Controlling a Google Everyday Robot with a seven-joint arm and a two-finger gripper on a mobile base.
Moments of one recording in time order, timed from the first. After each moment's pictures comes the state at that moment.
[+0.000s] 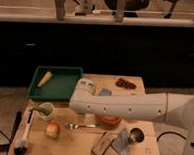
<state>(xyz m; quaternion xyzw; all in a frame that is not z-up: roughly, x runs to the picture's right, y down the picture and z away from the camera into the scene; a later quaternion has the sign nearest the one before) -0.068 0.165 0.763 -0.20 -0.08 -0.03 0.98</state>
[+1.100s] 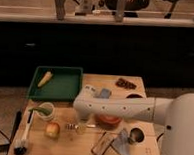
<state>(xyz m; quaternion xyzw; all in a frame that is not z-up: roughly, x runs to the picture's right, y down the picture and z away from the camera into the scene) -0.063 0.241 0.819 -0.32 -0.09 -0.03 0.94</state>
